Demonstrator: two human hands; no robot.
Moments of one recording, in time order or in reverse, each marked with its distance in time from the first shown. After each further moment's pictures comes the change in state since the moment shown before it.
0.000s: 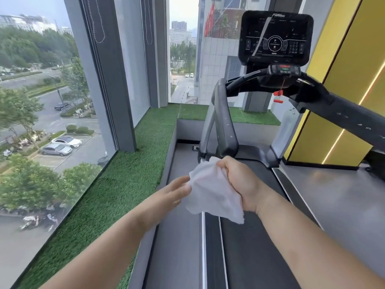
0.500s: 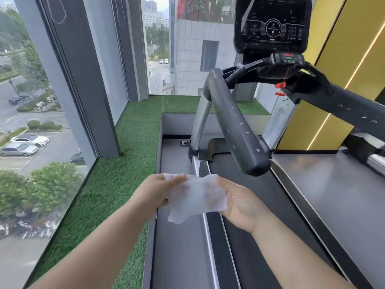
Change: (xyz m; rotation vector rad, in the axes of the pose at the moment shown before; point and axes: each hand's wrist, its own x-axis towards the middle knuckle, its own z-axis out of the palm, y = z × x) left_hand 0.116 0.027 -0.135 -0.057 0.239 -0.172; right_hand 0.154 0.028 -0.002 0.228 0.174 -0.040
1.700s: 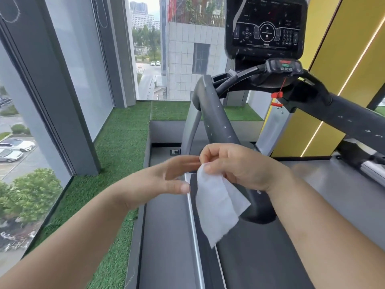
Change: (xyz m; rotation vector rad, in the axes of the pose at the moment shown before) left_hand 0.128 0.089 0.008 0.313 -0.612 0.325; right_hand 0.088 -0.166 -0.003 -0.769 -0.279 -0.114
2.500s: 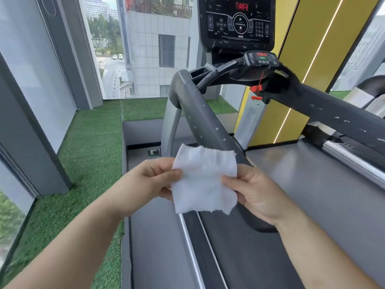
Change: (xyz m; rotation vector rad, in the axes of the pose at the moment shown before) left_hand 0.037 -0.020 -0.051 -0.256 0.025 0.123; right_hand 0.018 0.058 0.008 0.360 0.474 -0.112
